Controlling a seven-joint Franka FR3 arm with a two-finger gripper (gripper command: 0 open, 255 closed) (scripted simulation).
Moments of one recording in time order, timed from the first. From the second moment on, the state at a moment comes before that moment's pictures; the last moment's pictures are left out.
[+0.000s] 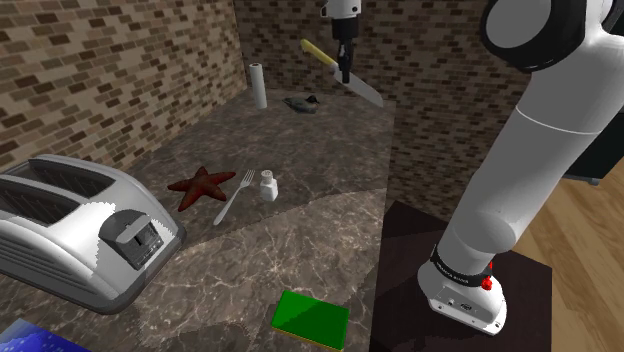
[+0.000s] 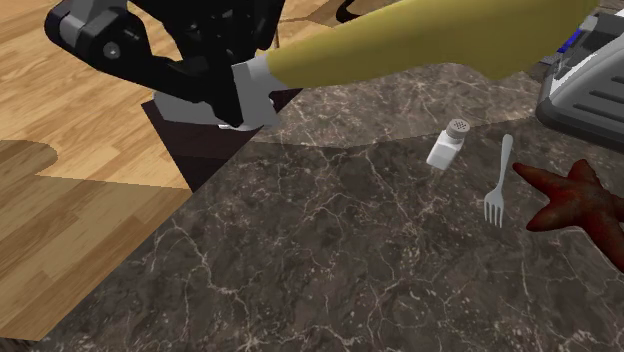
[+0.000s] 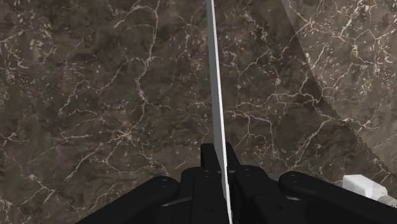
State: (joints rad) arm -0.03 -0.06 -0.30 -1.65 -0.06 1.50 -0.68
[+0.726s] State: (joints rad) arm 0.02 -0.09 -0.25 -1.59 -0.05 1.40 -0.59
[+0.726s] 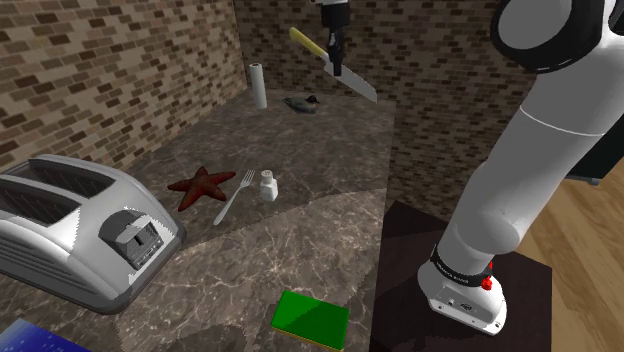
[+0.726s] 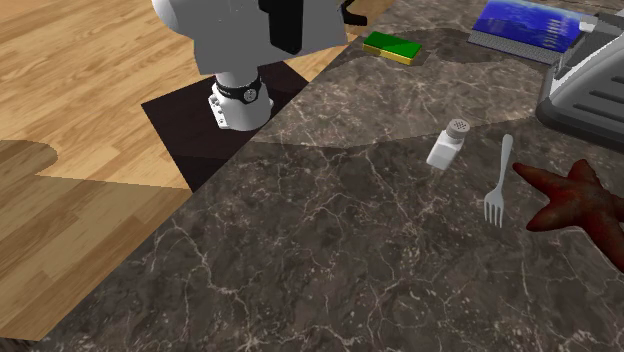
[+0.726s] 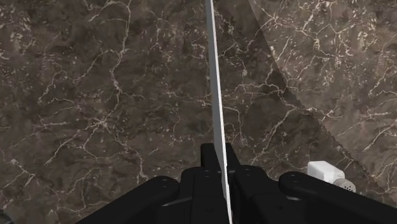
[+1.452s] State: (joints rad) arm 0.13 -0.18 -0.09 -1.70 -0.02 1.41 -0.31
